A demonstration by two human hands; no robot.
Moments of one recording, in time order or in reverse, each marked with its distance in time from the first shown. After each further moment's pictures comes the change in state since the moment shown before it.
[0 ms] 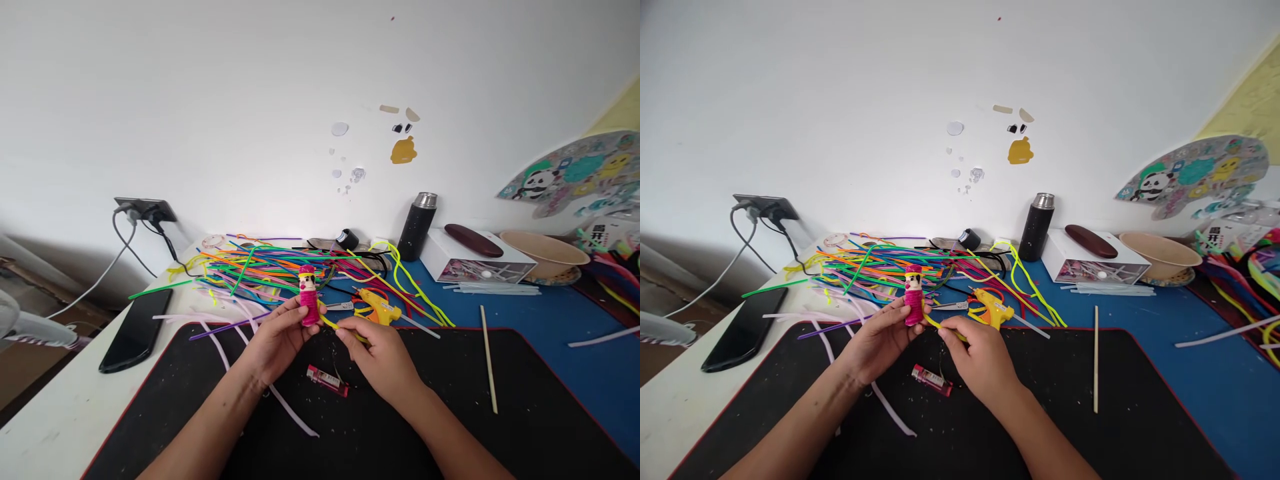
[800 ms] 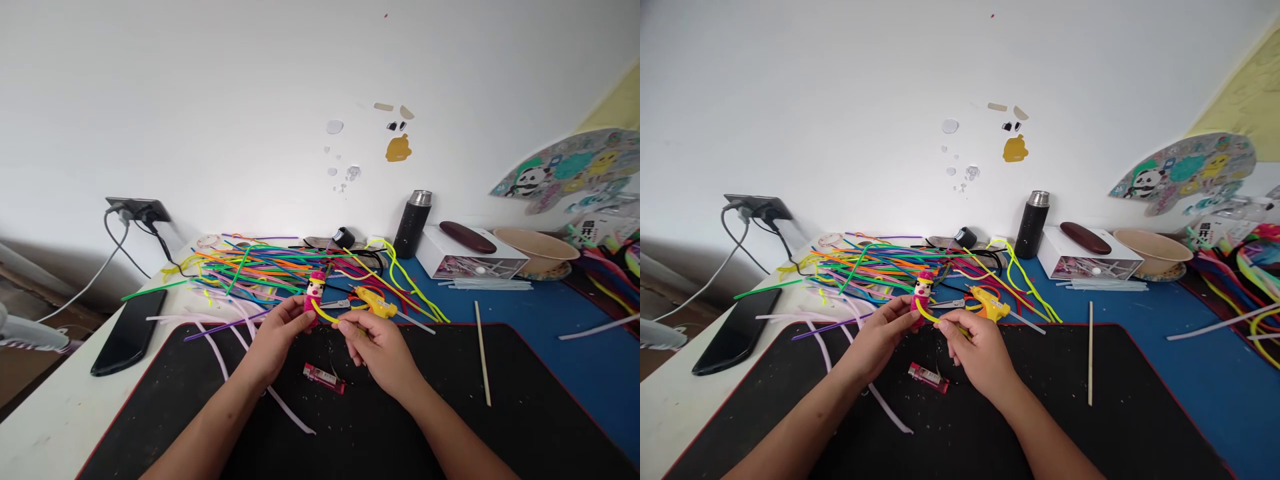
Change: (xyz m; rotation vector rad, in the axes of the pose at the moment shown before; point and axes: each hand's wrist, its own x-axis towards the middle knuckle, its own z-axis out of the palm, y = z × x) left_hand 0.002 -0.009 0.003 0.370 0.108 0.174; right_hand 0.002 -0.008 -0.003 0.423 -0.051 0.218
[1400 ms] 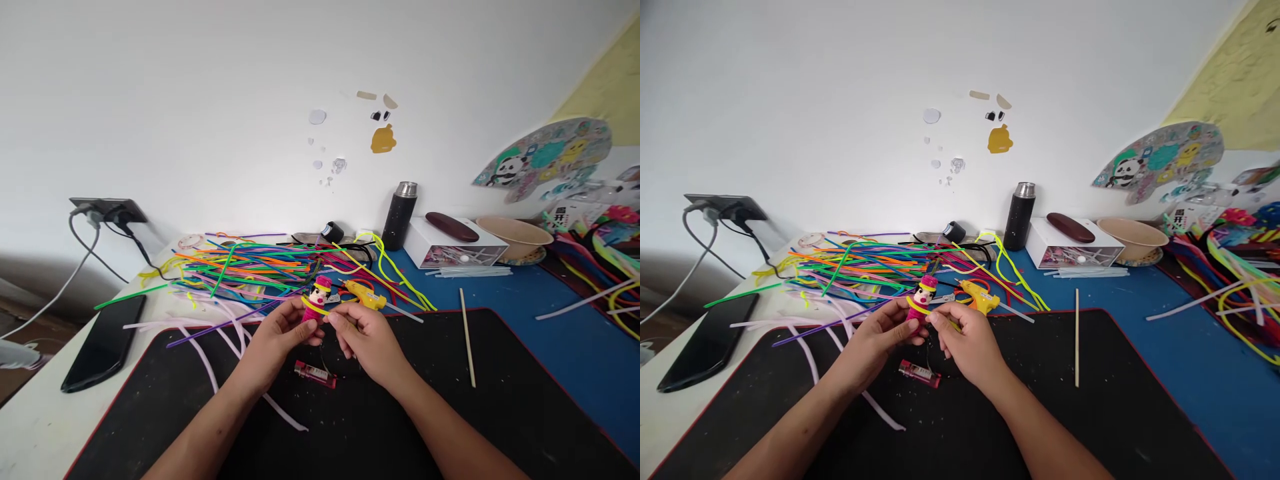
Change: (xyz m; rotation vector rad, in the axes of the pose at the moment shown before) left_hand -0.006 -0.009 0.003 0.013 -0.182 -0.057; right_hand 0.001 0.000 0.003 0.044 0.028 0.043
